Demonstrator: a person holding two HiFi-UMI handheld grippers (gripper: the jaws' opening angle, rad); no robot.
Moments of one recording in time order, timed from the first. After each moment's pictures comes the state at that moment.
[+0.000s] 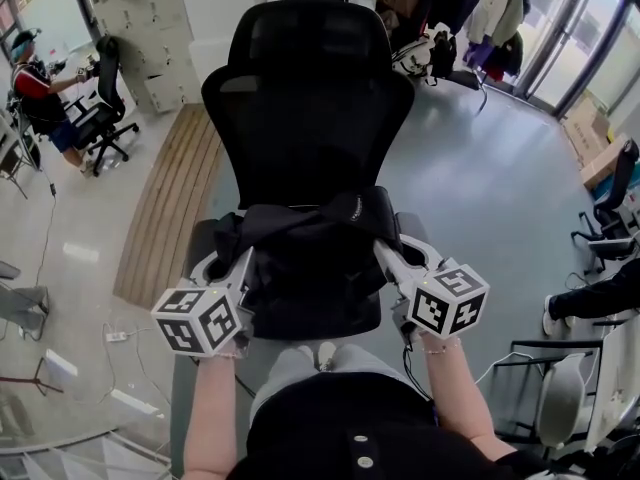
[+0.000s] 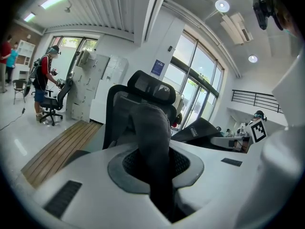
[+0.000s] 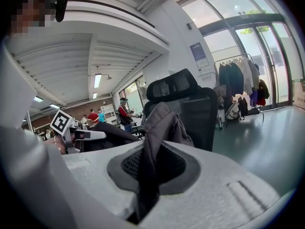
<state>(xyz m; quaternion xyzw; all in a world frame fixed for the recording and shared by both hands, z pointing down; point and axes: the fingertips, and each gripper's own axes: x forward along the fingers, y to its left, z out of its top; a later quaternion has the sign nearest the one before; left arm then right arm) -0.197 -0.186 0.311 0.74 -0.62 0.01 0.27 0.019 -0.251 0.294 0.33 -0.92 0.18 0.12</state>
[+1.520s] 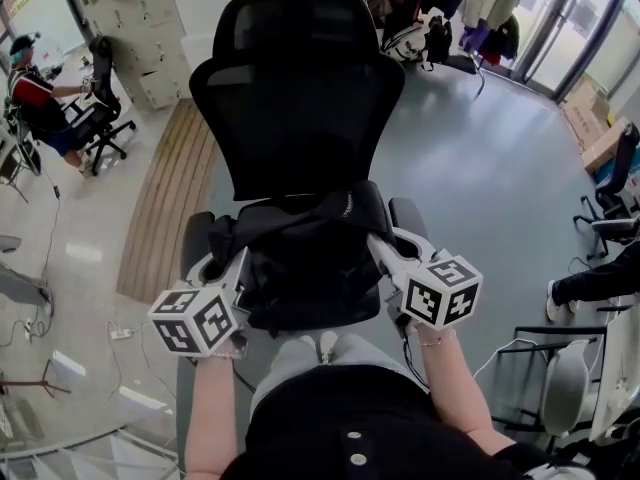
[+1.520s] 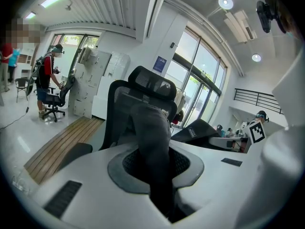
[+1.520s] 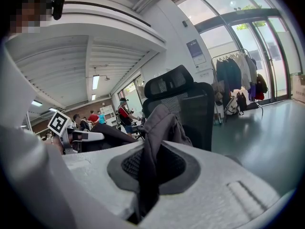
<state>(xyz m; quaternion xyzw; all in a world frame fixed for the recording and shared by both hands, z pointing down) -0.184 -0.179 0.320 0.73 -0.62 0.02 0.29 0.029 -0.251 0.309 0.33 -0.91 0.21 0.12</state>
